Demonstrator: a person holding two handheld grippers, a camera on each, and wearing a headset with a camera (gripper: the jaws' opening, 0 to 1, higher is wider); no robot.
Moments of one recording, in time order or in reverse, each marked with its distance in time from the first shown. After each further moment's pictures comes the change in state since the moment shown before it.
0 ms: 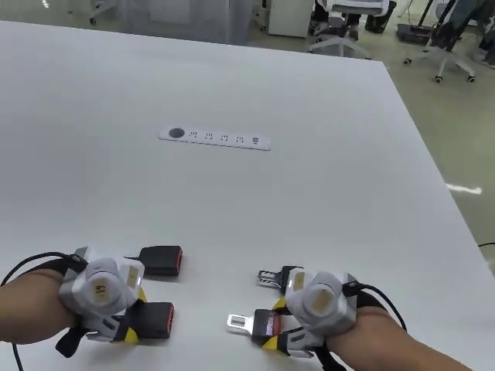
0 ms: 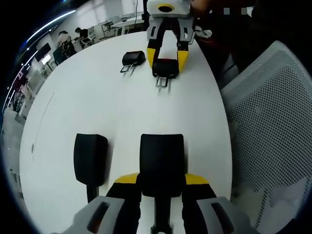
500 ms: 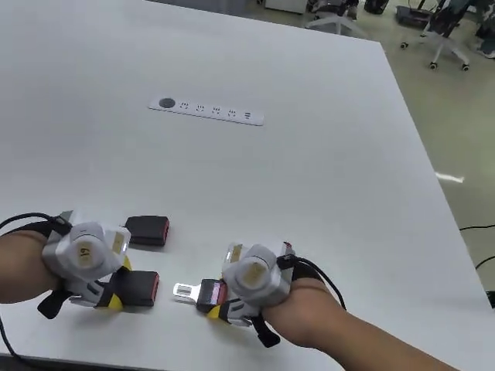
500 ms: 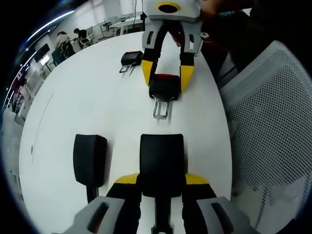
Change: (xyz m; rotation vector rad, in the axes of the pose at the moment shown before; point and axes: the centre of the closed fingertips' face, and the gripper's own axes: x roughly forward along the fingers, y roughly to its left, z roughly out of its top) left arm 0.000 0.000 0.002 0.007 0.000 -0.010; right arm 0.031 0.011 0.044 -0.031 -0.005 -0.015
